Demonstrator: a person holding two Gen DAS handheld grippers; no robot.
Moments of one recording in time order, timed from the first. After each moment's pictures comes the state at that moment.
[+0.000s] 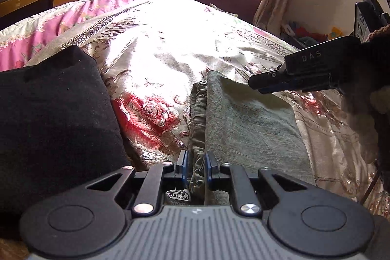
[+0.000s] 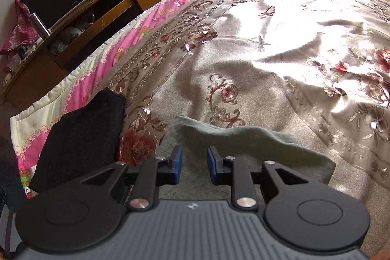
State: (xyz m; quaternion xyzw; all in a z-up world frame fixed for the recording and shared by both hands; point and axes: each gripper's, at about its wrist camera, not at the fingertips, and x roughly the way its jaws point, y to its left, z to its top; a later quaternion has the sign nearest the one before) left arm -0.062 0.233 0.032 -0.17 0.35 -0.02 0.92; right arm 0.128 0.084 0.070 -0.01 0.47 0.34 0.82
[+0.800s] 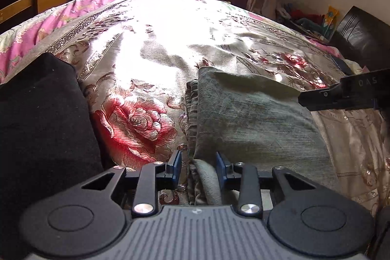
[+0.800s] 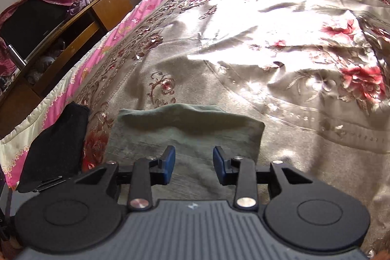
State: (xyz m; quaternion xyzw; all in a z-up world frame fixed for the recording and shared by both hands) left arm -0.017 0.224 0.011 -0.12 0.37 -0.03 0.92; right arm 0.112 -0.013 0.049 0.06 0.45 0.25 0.86
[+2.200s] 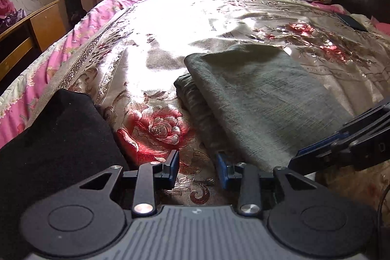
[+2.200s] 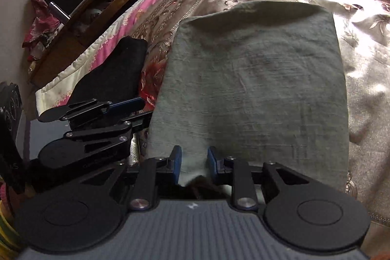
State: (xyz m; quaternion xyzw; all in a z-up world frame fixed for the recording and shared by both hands) left arm -0.020 0.212 0.026 0.01 0.39 -0.01 0.92; right arm 0.067 0.056 0.019 0.05 0.51 0.39 0.76
